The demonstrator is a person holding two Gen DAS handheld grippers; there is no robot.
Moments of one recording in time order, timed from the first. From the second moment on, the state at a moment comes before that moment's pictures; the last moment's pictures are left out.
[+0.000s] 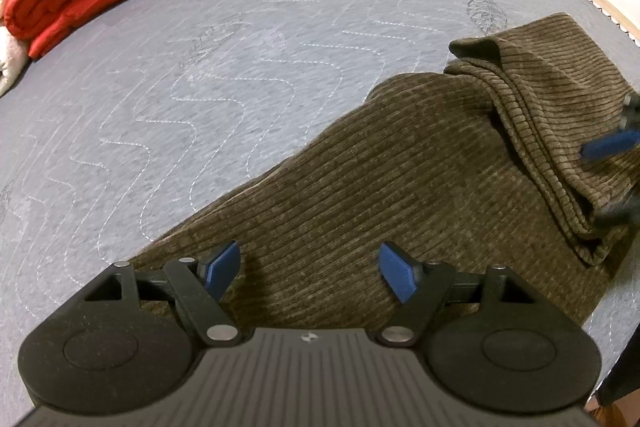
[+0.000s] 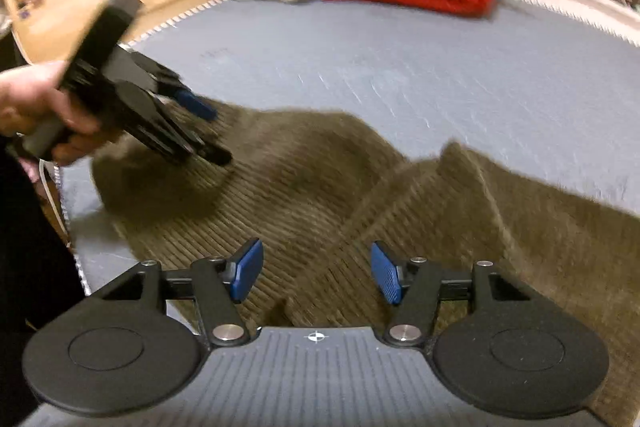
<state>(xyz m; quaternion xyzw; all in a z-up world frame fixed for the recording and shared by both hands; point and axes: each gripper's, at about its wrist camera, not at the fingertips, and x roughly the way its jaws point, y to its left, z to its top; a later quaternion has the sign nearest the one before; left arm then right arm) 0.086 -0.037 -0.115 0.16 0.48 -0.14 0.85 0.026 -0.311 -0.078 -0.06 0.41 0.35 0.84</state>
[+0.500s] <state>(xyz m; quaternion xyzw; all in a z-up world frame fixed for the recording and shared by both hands) 0.086 -0.037 -0.114 0.16 0.47 -0.14 0.85 0.001 -0.299 -0.070 -0.11 0.39 0.42 0.81</state>
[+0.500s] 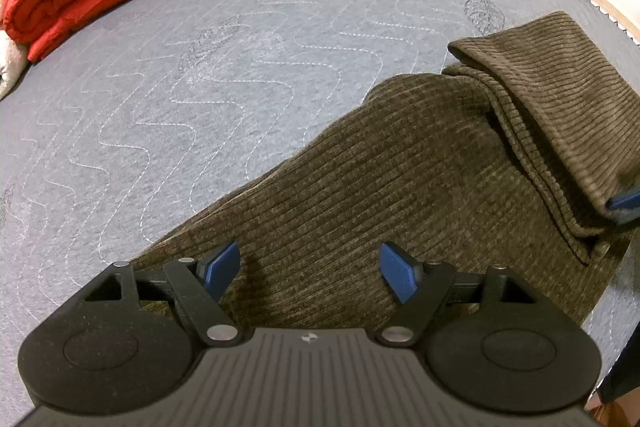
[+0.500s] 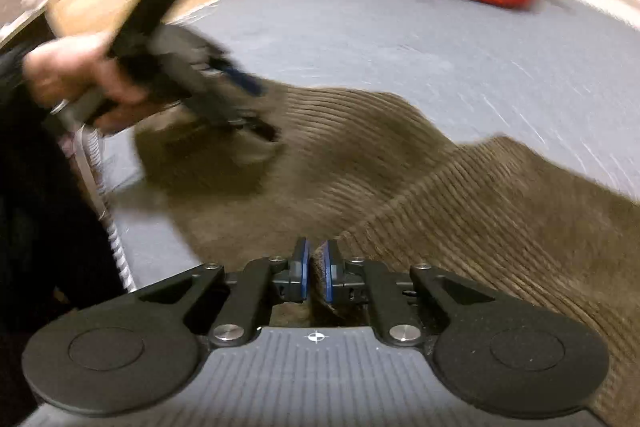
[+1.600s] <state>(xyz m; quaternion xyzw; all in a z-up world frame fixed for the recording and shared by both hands) 0.086 -0.038 -0.109 0.15 0.46 -0.14 0.86 -0.029 -0.285 -0.072 -0.17 0.37 0.49 0.77</state>
